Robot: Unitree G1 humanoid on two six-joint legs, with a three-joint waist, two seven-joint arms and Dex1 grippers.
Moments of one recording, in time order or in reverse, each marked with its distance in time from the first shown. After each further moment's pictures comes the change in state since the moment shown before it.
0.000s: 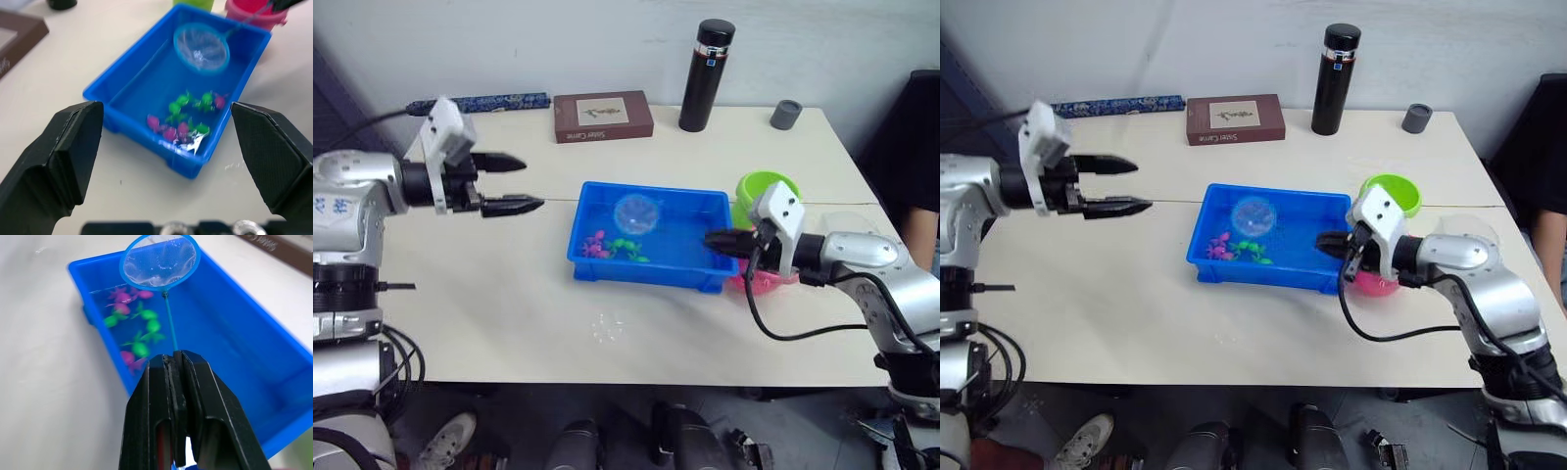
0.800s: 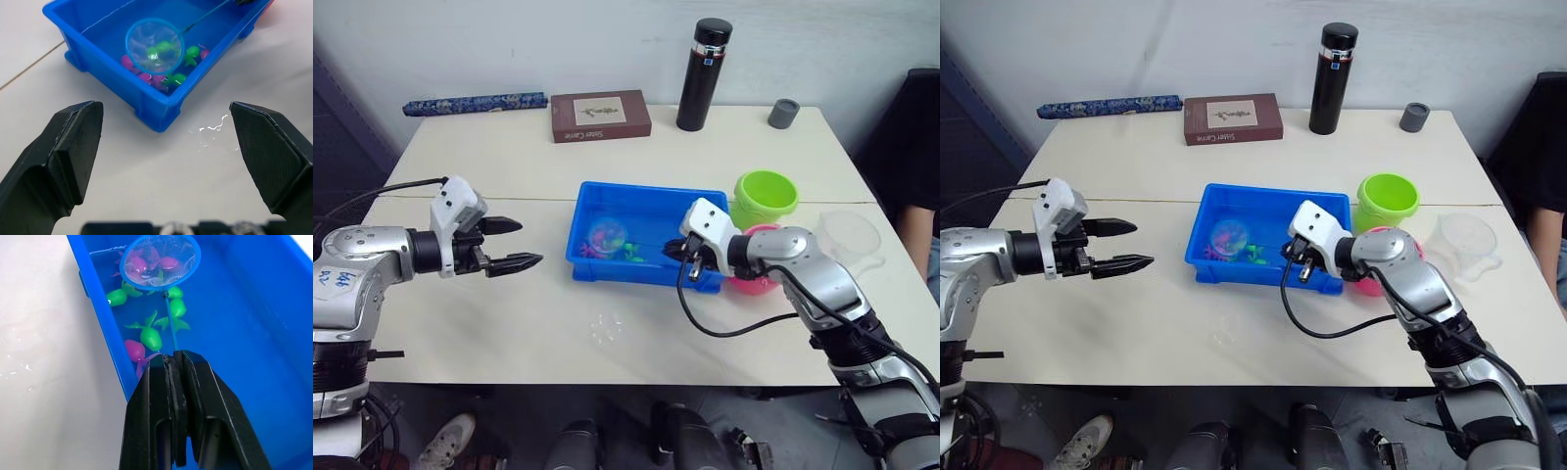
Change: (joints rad) left arm 0.335 0.014 0.096 -0.366 -0.132 0.192 0.184; right arm -0.135 0.153 0.263 0.166 -0.222 -0.009 -0.014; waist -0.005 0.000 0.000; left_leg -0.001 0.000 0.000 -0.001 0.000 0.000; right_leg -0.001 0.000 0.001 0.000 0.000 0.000
